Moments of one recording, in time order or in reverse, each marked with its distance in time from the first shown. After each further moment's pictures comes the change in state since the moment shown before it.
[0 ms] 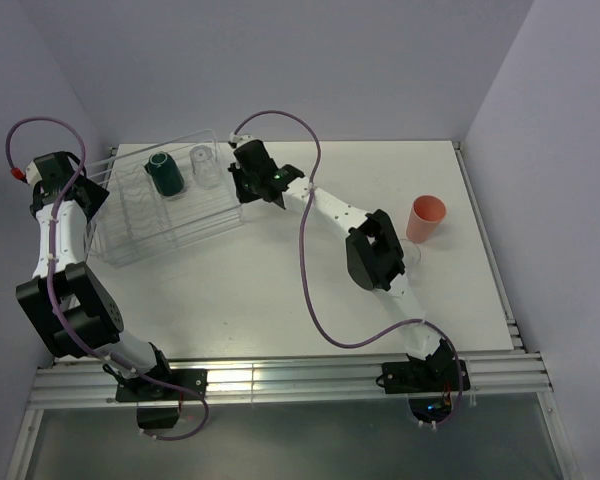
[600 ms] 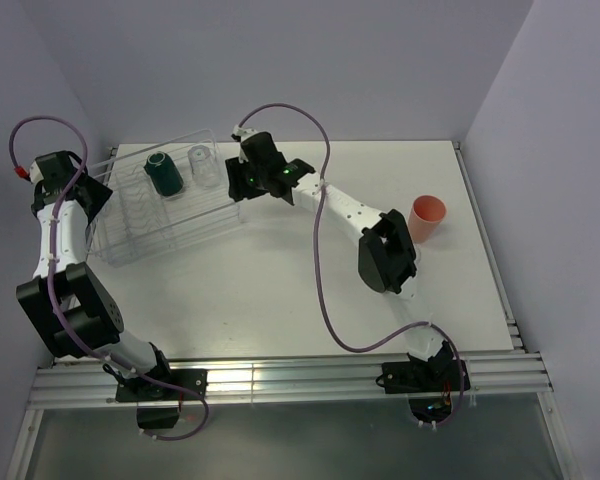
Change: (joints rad) left arm -0.008 -0.003 0.000 0.001 0.043 0.000; right arm -0.016 -0.114 -0.077 -0.002 -0.100 0.032
